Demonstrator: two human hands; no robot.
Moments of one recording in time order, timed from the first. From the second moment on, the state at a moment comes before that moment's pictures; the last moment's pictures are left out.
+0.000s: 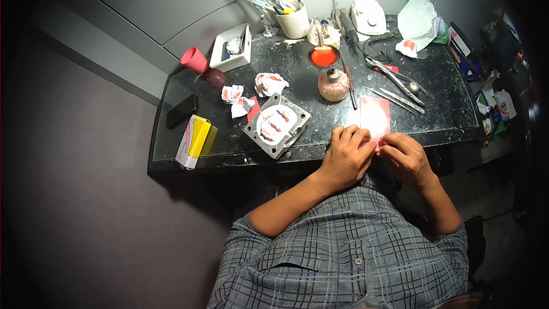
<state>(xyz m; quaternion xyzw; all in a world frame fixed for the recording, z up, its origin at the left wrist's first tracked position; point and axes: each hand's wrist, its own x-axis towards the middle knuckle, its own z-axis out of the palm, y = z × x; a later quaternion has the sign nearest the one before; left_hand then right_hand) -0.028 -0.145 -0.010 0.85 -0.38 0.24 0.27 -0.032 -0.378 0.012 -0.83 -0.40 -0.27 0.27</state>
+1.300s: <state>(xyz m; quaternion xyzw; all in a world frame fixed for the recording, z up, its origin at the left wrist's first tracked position) -0.022 -0.152 -0.022 0.84 -0.38 0.25 0.31 -0.033 -0.388 0.003 -0.82 -0.39 -0.27 0.32</state>
